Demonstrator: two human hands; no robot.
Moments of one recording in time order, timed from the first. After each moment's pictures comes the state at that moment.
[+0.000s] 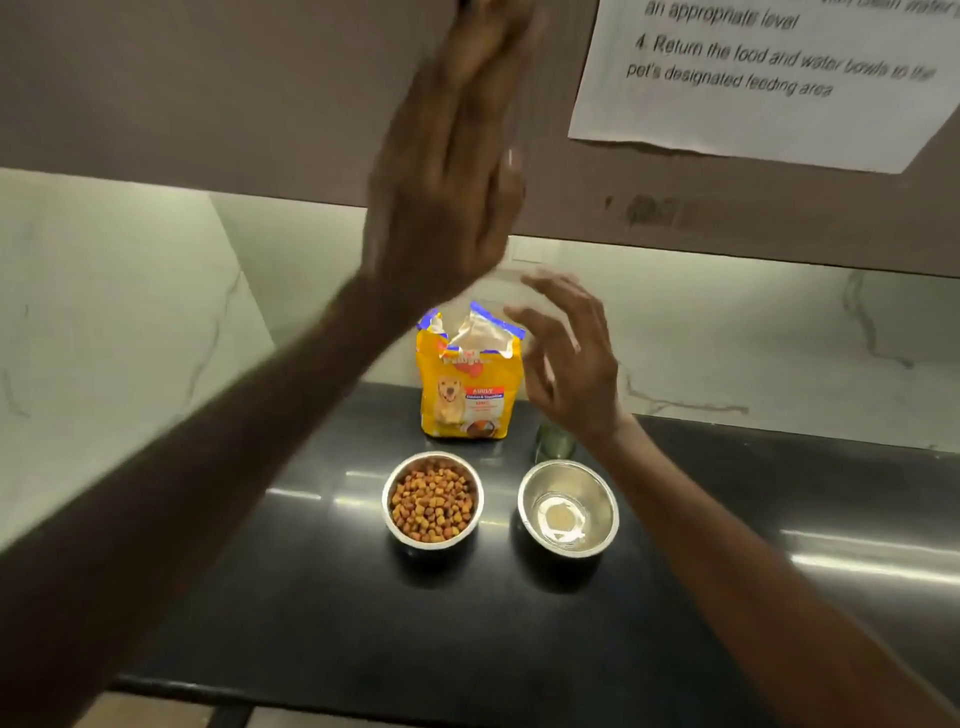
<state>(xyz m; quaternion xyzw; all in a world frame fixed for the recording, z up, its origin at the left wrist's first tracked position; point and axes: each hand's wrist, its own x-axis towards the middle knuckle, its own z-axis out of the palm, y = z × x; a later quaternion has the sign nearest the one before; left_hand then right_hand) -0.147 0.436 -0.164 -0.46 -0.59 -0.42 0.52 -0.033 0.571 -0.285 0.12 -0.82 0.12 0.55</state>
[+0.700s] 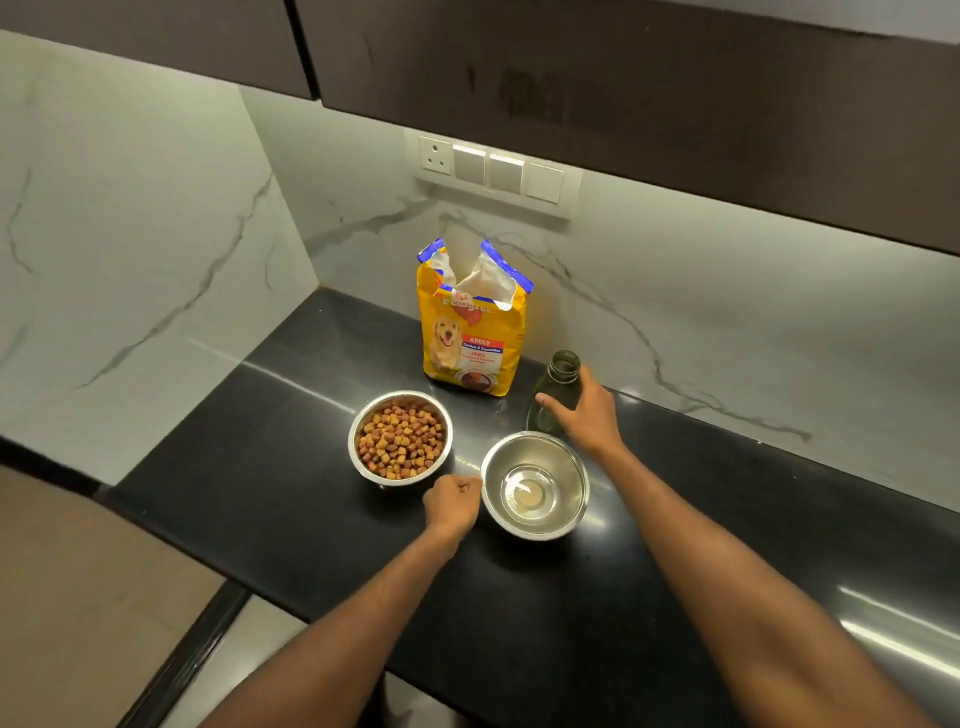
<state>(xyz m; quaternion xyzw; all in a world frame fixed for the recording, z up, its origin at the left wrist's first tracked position) 0.000 0.507 -0.553 0.12 -0.86 -0.44 -0.23 -0.031 0.743 -0.512 -0.18 -0.88 0.43 0.08</state>
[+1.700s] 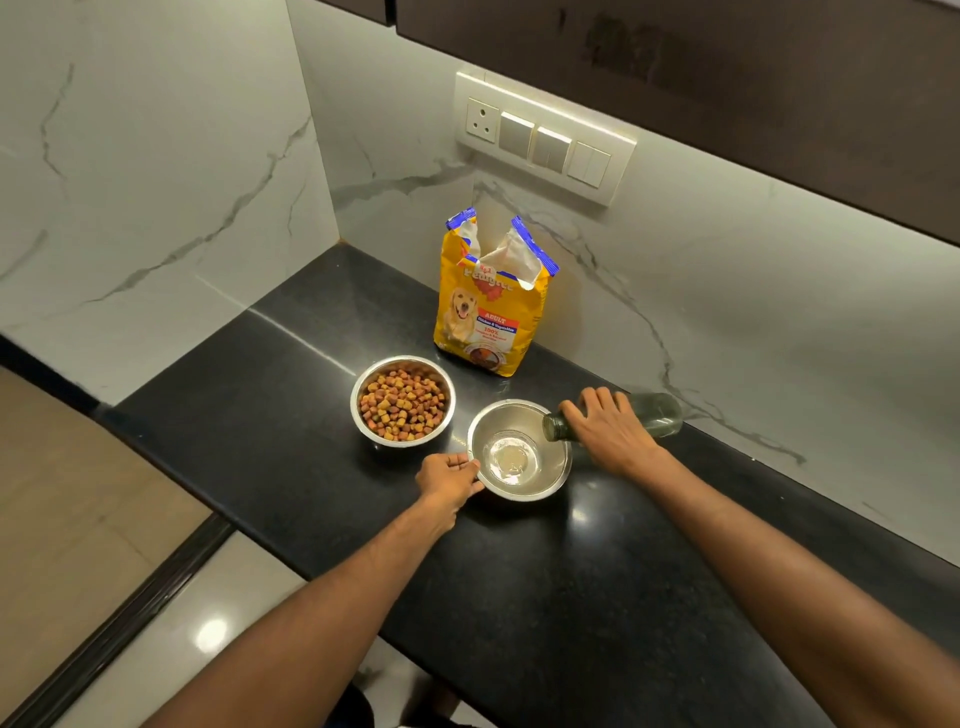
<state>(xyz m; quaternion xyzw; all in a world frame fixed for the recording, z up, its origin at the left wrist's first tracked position) 0.009 0.515 -0.575 0.30 -0.64 -0.66 -0.24 0.000 0.773 -0.513 0.10 -0.97 -0.18 -0.10</state>
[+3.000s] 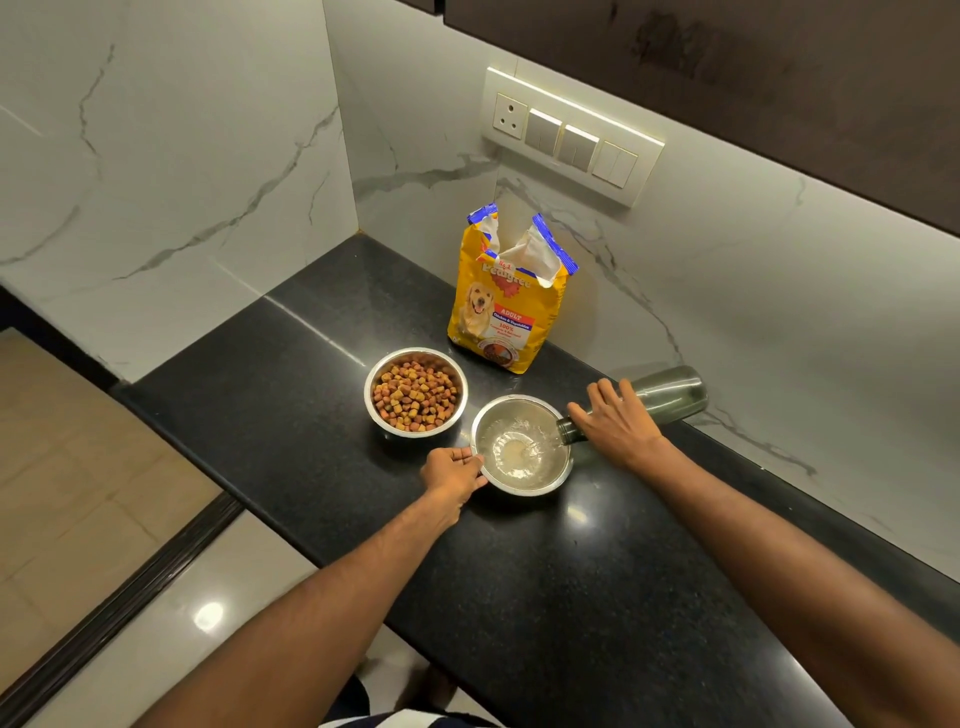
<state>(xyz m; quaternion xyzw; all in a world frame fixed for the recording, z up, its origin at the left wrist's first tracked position) 0.010 0.508 -0.585 0.31 -0.64 -0.67 -0.22 -0.011 0.761 -0.497 0.17 -0.92 -0.33 -0.12</state>
